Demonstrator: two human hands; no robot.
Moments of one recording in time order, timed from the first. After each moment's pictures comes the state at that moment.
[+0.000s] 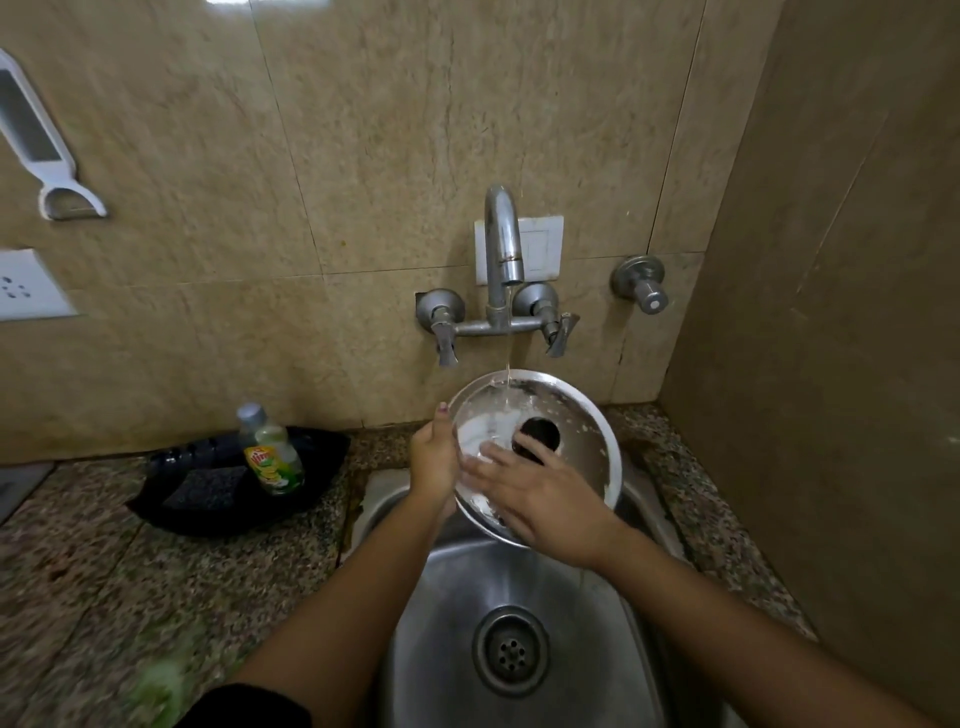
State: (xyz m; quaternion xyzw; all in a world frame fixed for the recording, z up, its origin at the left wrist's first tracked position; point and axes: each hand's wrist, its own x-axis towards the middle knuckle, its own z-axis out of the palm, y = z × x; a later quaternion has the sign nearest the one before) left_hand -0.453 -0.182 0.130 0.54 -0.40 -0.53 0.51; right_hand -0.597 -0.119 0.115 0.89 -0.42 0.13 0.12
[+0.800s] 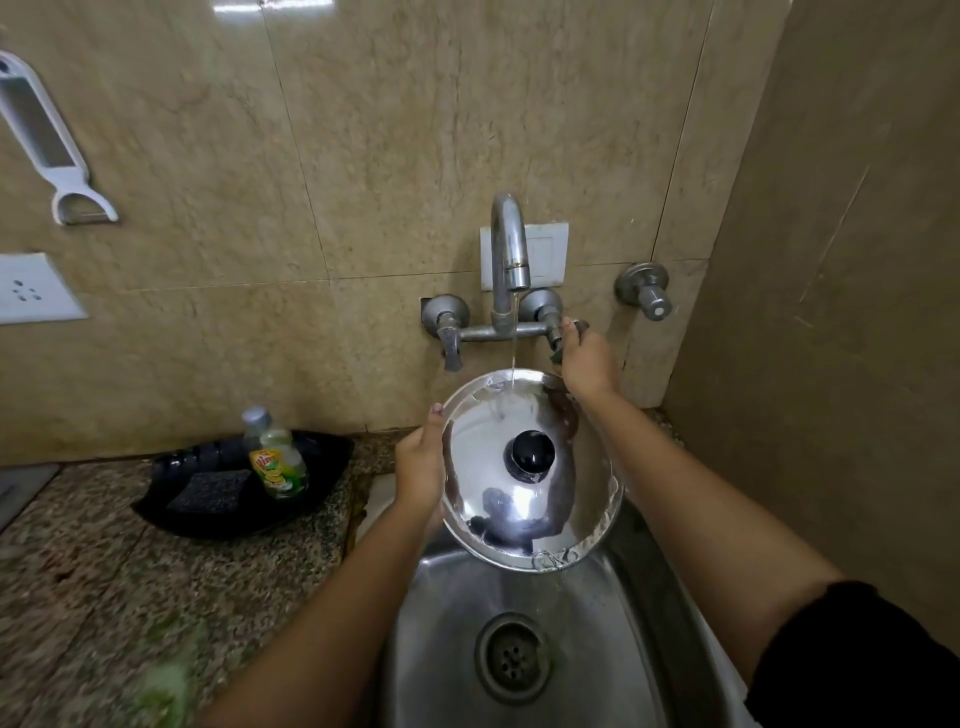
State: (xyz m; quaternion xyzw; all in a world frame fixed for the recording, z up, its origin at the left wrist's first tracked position) left_hand -0.436 -0.177 0.135 0.54 -0.40 -0.52 0.53; right_hand -0.620 -0.220 0.198 0.47 -0.70 0.49 -0.19
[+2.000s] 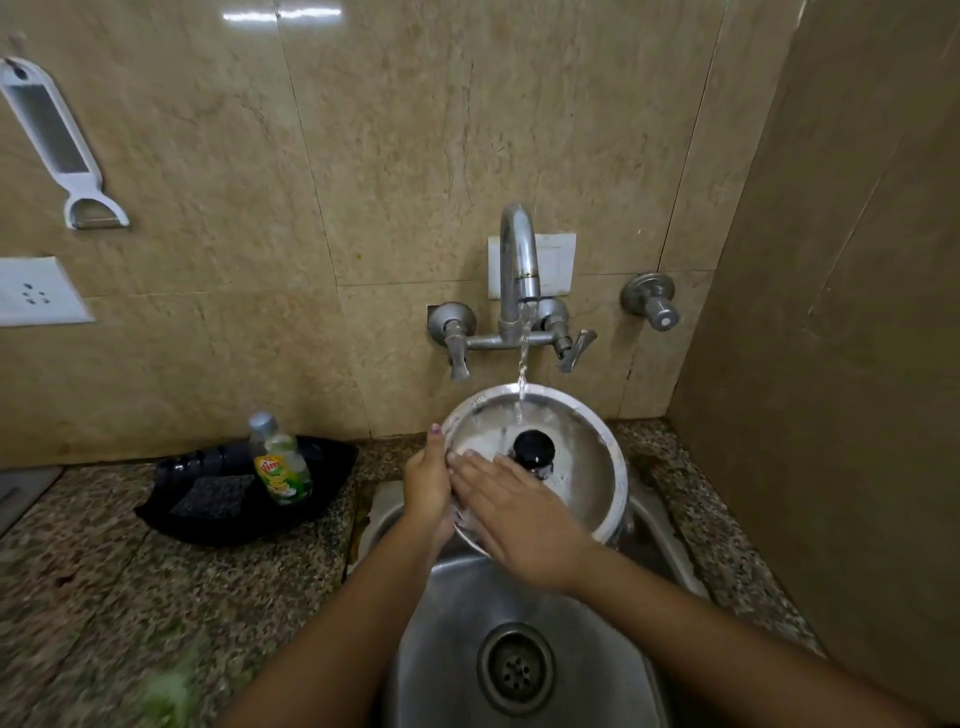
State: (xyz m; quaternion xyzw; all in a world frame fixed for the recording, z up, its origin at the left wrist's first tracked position) left_hand -0.438 -0.180 0.130 0.53 -0.33 -0.58 0.53; right_hand -0.555 -0.119 0.125 0.87 -0.48 0.10 0.05
